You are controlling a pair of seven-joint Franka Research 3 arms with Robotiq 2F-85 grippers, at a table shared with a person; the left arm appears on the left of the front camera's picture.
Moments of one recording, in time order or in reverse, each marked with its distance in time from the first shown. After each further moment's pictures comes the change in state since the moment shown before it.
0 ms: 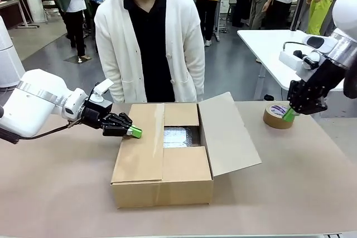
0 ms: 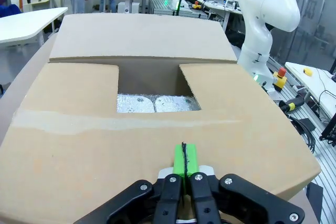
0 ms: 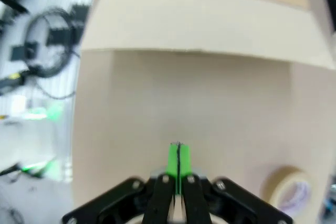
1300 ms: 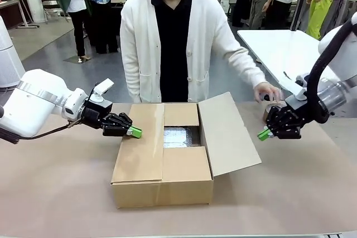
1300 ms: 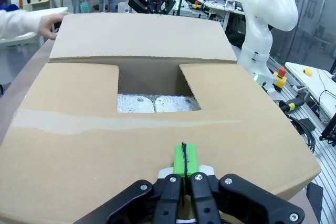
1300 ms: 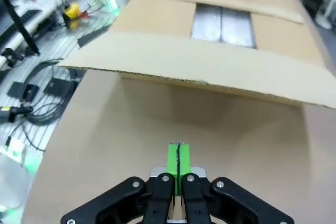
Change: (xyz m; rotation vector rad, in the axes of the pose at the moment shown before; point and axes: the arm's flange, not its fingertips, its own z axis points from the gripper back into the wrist) left arm 0.000 0.000 0.000 0.000 0.000 0.000; right arm -0.068 -0.025 -0.117 0.086 -0.528 0.115
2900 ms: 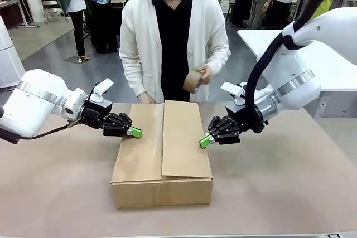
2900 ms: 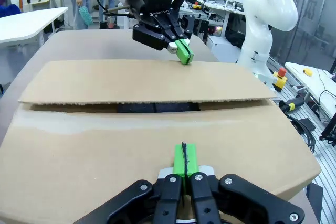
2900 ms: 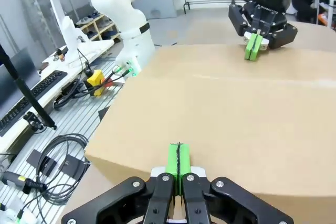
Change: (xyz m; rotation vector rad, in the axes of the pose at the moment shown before) left arm 0.000 0.000 0.000 0.000 0.000 0.000; right arm 0.065 -0.043 -0.148 0.216 -0.219 -0.130
